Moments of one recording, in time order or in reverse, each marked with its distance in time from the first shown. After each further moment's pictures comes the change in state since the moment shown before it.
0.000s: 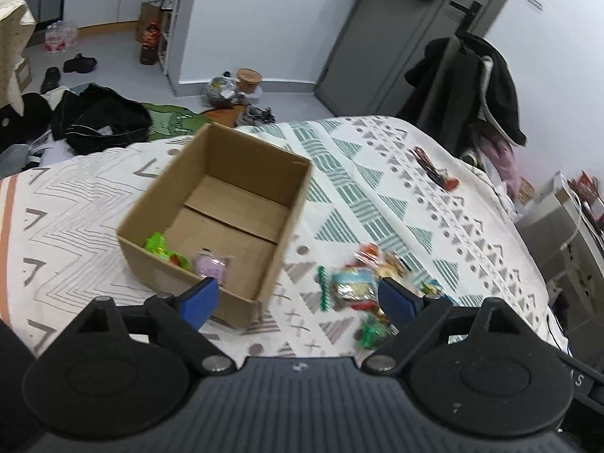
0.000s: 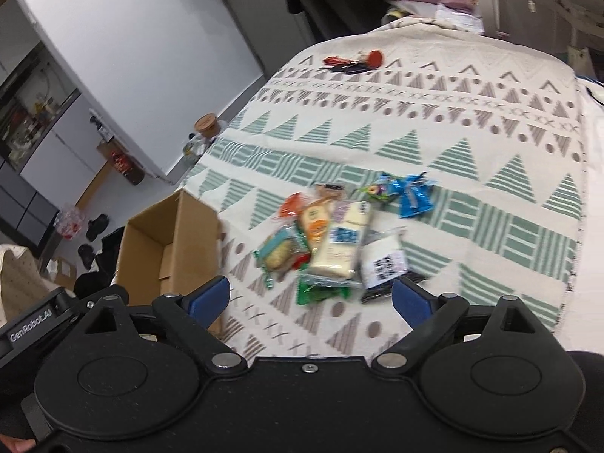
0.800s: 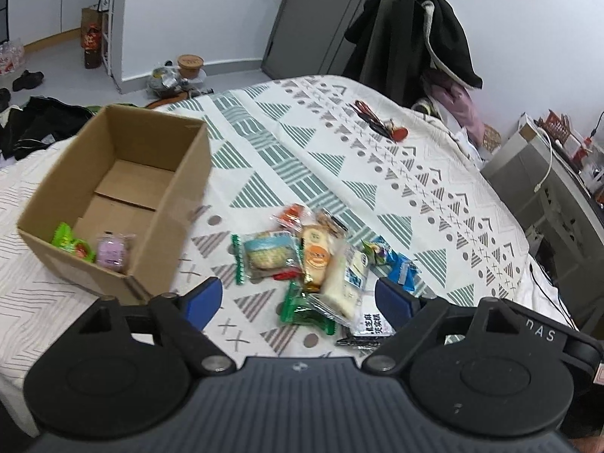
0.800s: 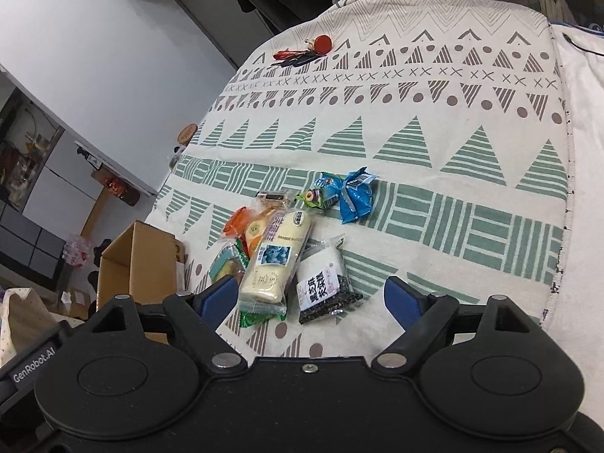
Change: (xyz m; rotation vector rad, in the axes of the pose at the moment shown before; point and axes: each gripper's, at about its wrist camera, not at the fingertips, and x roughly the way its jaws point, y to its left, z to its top) left arm 0.045 -0.089 -0.031 0.137 0.067 -0.067; right arm 0.030 -0.084 0.019 0.141 0.045 0.046
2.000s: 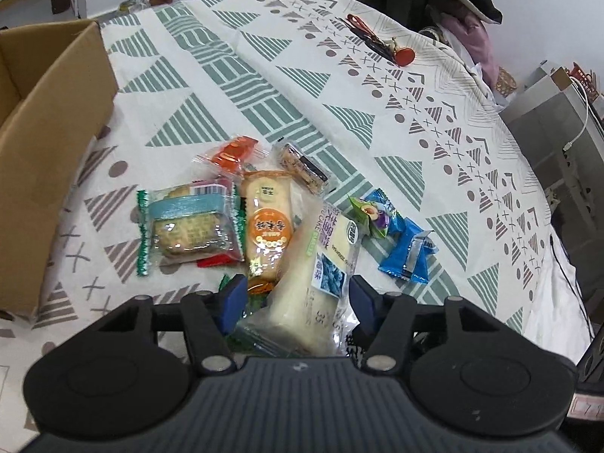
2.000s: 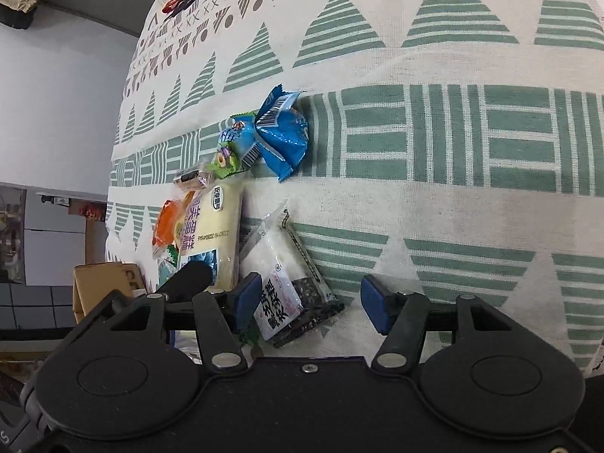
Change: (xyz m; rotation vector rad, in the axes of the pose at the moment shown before) left arm 0.142 -0.029 0.000 -0.019 0.222 -0.043; right arm 0.106 -0.053 0.005 0.368 0.238 0.002
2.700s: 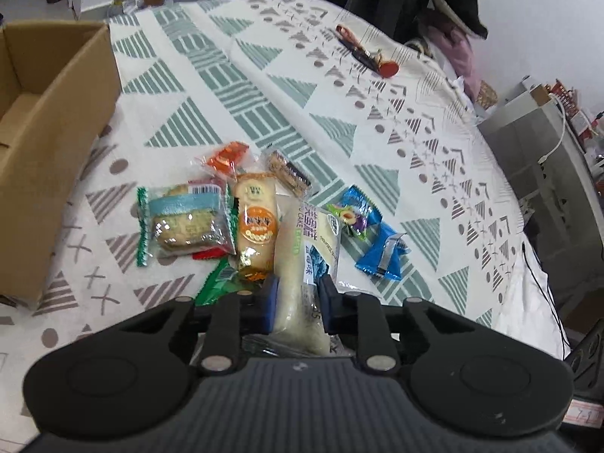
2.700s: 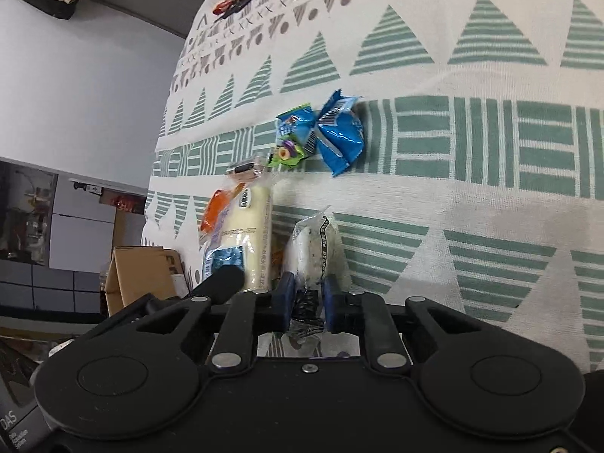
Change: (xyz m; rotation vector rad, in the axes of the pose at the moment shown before) left arm -0.030 0.006 -0.002 -0.025 -0.023 -0.071; right arm -0.022 0.017 -0.011 -0.080 -0.035 0.100
